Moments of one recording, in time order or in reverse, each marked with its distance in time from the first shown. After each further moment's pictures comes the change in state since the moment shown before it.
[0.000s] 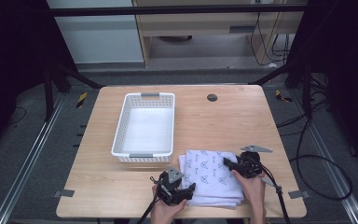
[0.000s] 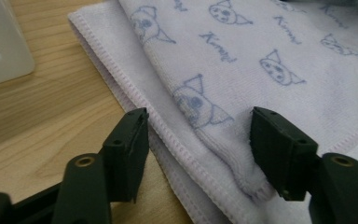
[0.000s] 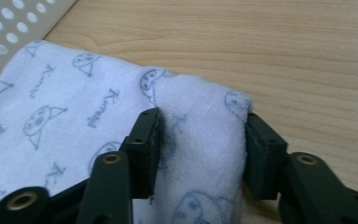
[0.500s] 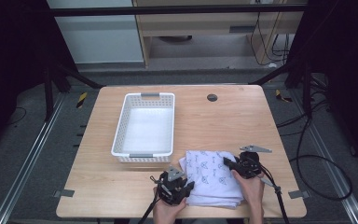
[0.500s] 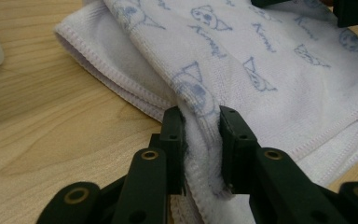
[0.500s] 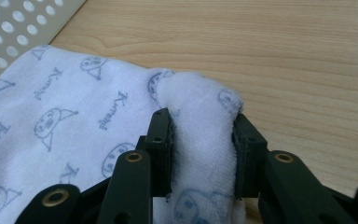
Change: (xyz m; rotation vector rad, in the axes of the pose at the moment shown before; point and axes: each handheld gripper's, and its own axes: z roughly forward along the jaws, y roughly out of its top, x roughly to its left) left arm -0.004 0.003 -0.003 0.004 -0.058 -0.060; right arm 0.006 0.002 -0.002 0.000 0.006 0.000
